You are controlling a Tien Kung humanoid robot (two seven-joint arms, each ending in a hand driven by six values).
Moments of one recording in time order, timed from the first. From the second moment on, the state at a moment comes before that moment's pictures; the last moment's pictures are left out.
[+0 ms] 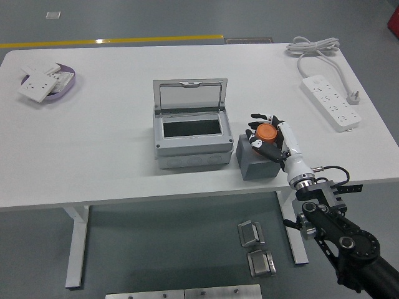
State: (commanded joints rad) left arm 0.02 0.06 -1.20 -0.18 1.29 0.01 0.08; right arm 0.26 -0.14 1.04 1.08 -1.15 -0.28 0.35
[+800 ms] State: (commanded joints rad) left arm 0.02 0.07 -1.18 -0.18 1.28 0.00 0.07; right arm 0.26 -0.13 1.01 1.08 -1.12 -0.31 0.37
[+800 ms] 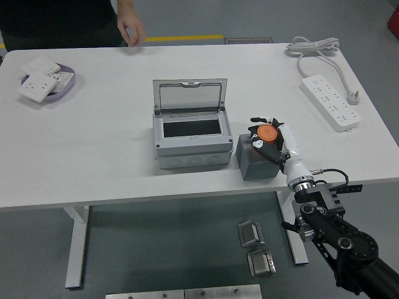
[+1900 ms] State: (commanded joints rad) left arm 0.02 0.07 -1.20 -0.18 1.29 0.00 0.08; right arm 0.63 -0.09 0.75 1.13 -1.65 -0.36 -0.01
